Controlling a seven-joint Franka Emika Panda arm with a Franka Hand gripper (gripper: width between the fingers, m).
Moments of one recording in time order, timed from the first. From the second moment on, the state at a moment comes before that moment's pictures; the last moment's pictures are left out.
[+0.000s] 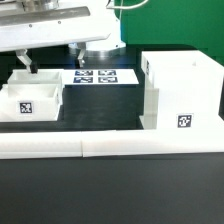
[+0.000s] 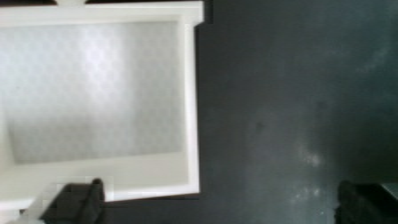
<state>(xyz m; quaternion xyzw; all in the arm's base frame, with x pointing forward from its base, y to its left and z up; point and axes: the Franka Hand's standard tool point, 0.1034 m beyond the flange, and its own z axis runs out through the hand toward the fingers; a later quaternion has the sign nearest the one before) 0.524 -0.098 0.083 -1.00 0.01 0.03 0.05</state>
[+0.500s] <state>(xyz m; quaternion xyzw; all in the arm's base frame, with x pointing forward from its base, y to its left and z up) 0.516 -0.100 0.069 -1.00 0.01 0.03 0.05</state>
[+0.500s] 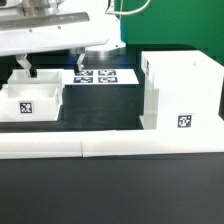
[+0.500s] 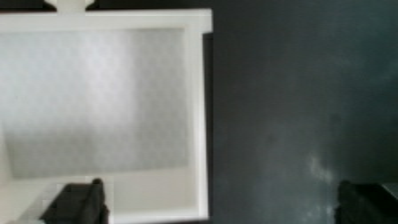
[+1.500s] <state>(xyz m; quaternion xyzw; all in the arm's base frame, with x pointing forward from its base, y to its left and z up) 0.497 -0.103 0.012 -1.00 0.01 0.03 0.02</state>
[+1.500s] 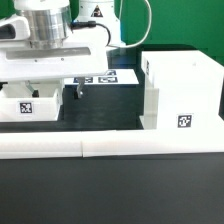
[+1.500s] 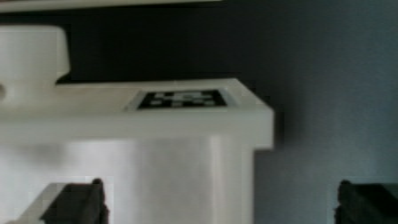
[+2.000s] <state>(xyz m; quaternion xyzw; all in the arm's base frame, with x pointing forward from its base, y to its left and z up) 0.494 -0.103 0.006 -1.00 0.01 0.03 0.02</state>
